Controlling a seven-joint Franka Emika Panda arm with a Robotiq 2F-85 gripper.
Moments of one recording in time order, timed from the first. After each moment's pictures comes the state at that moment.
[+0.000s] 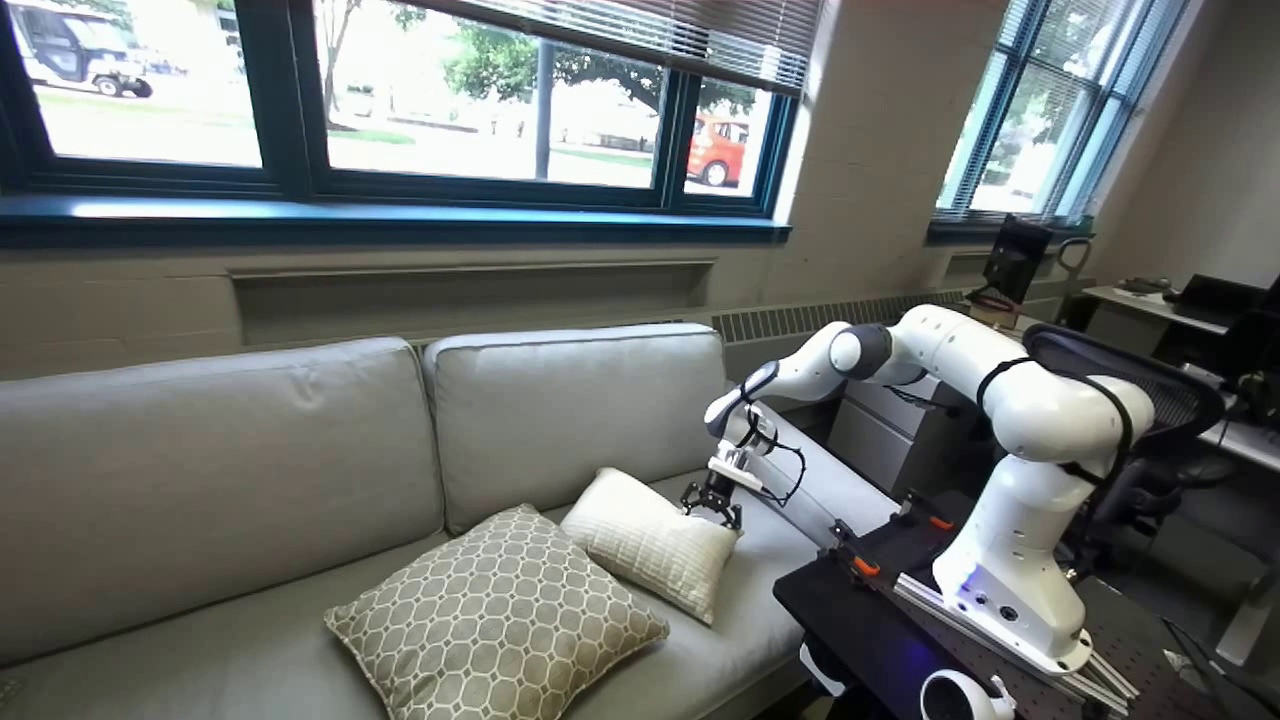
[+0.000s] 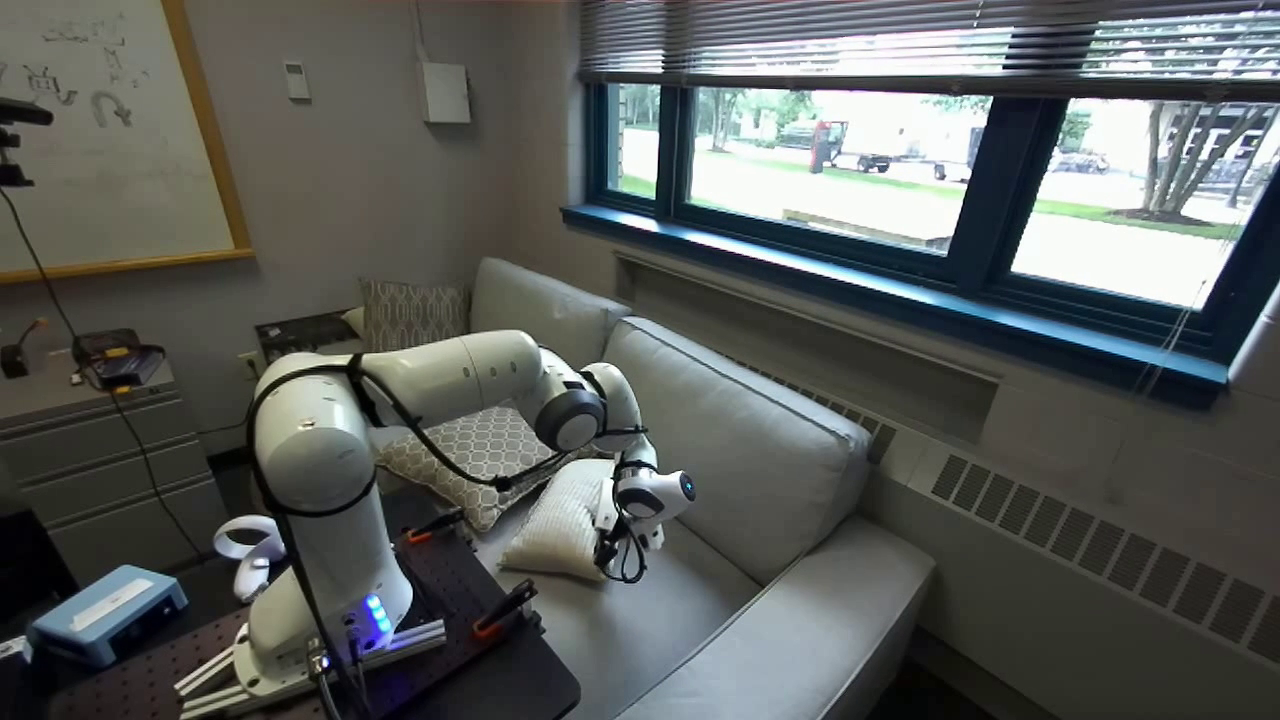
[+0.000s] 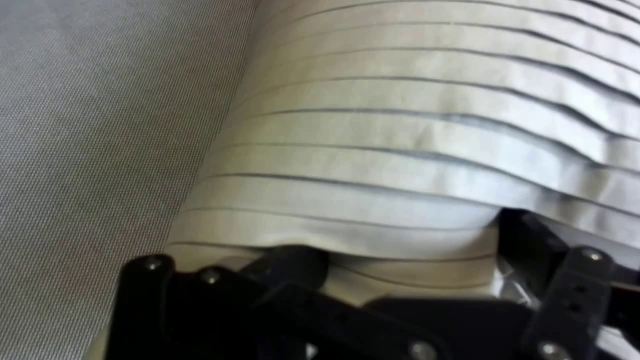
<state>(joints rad) -0.15 1.49 0.16 -1.25 0.55 2.20 0.15</state>
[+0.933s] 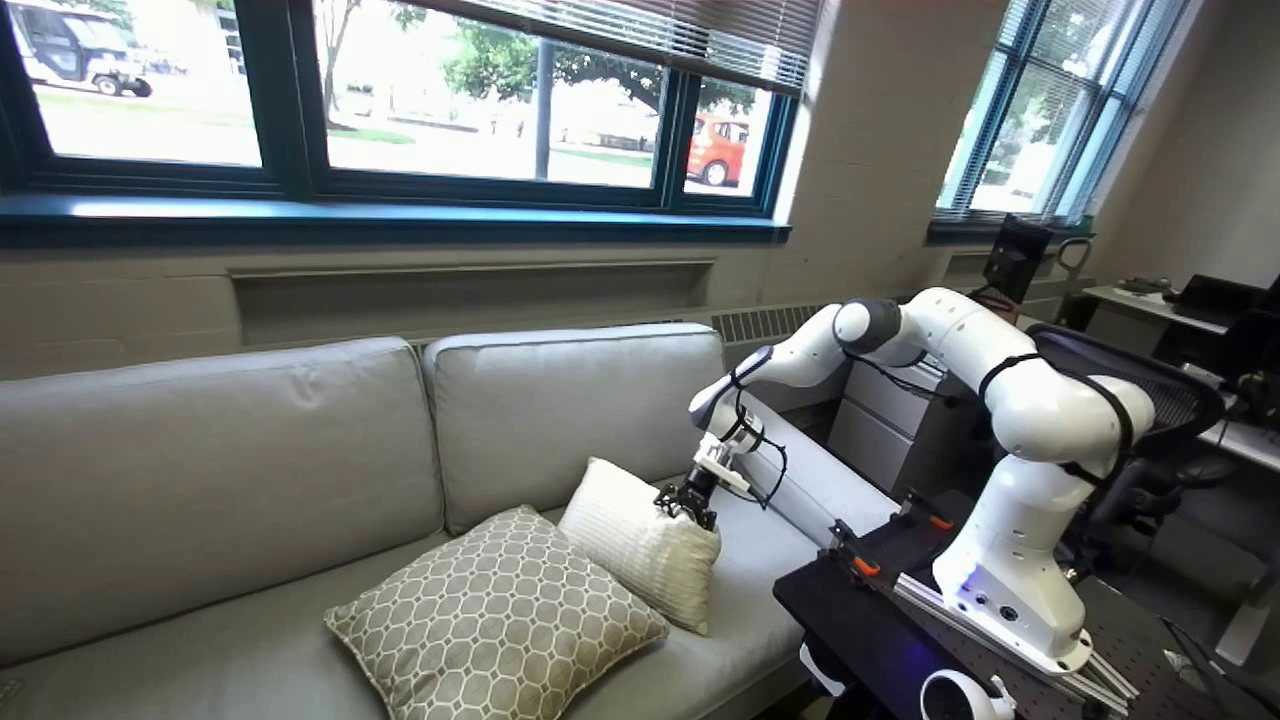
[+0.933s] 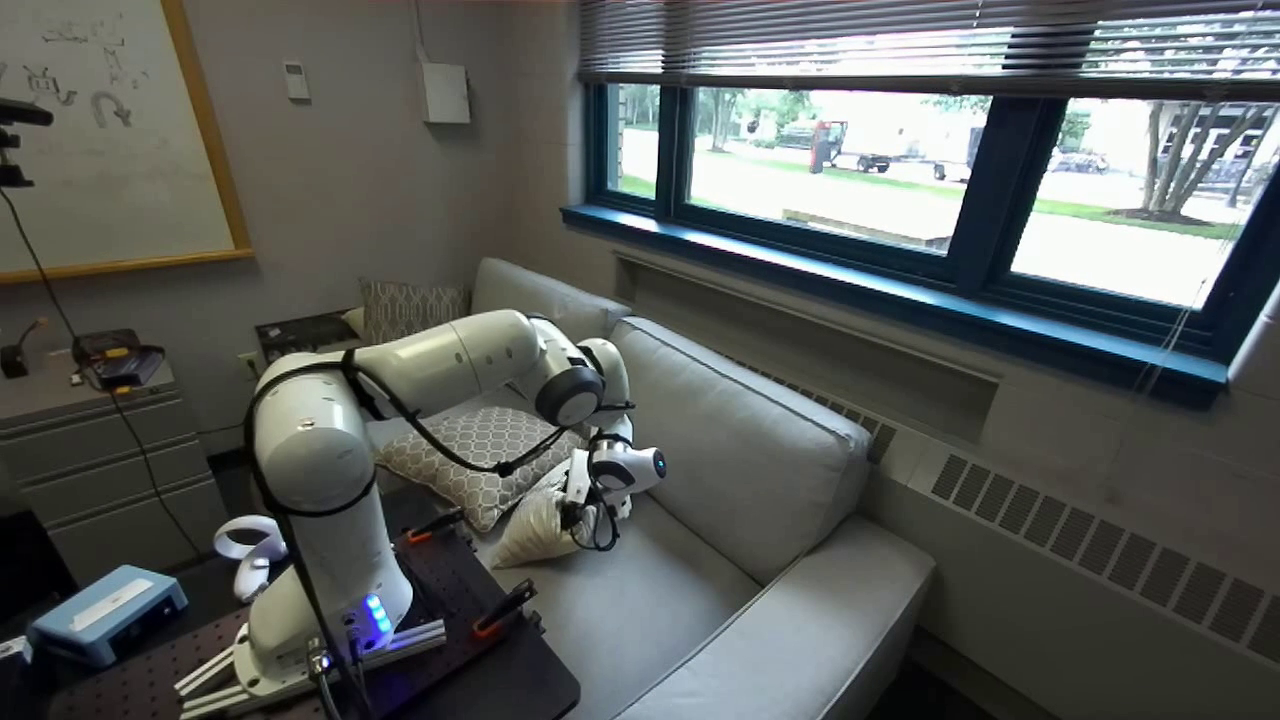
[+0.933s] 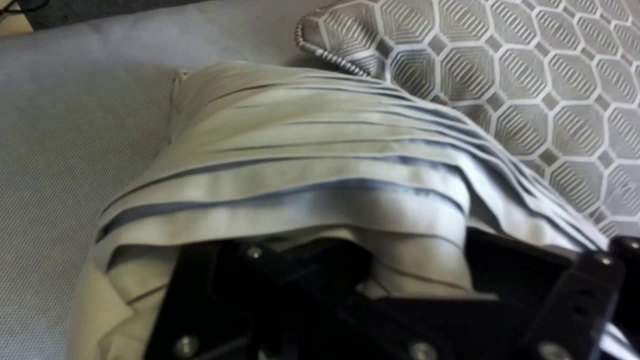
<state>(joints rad) -0.15 1.36 0.31 -1.47 0.60 2.23 0.01</state>
